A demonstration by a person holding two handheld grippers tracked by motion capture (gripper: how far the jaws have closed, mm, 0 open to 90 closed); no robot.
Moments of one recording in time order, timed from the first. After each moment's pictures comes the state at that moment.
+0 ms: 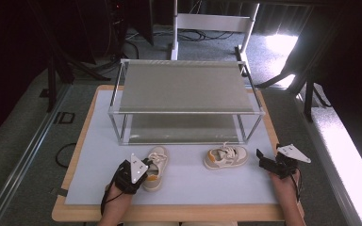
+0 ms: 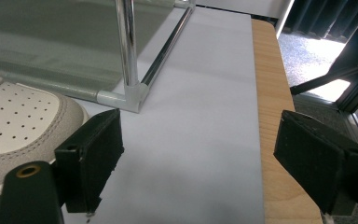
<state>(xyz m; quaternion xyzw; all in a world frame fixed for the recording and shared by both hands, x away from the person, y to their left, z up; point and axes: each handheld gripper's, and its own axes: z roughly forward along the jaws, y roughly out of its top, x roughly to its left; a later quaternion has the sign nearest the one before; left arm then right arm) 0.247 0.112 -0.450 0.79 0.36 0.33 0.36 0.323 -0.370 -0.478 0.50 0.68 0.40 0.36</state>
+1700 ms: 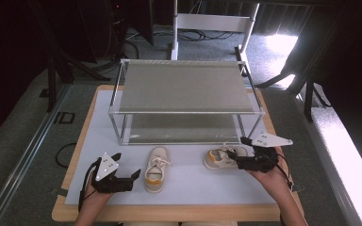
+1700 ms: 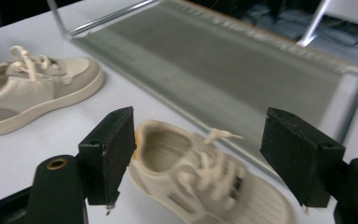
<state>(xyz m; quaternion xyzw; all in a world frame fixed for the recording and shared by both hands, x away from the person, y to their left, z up) 0.252 0.193 -0.461 0.76 0.38 0.25 0.46 0.306 -0.268 -0.382 0.34 0.81 0.44 0.20</state>
